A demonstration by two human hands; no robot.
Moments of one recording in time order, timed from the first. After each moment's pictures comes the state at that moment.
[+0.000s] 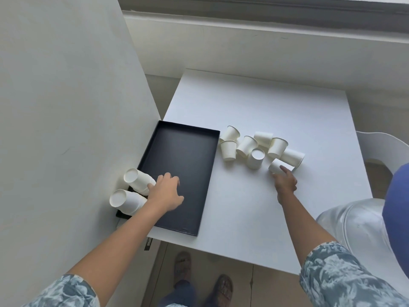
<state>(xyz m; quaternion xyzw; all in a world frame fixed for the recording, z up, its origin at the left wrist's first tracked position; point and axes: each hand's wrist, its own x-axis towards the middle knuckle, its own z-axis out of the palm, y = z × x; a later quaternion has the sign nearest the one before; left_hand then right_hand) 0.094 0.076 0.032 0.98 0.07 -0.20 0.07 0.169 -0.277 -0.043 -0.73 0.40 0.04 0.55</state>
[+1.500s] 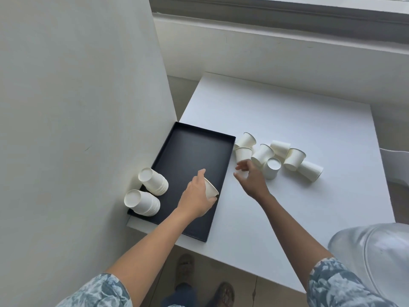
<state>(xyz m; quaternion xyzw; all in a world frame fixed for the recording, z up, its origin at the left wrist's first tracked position) 0.091 0.035 0.026 0.93 0.09 -0.14 0.31 0.178 -0.158 -0.012 -0.87 -0.03 0.08 0.48</state>
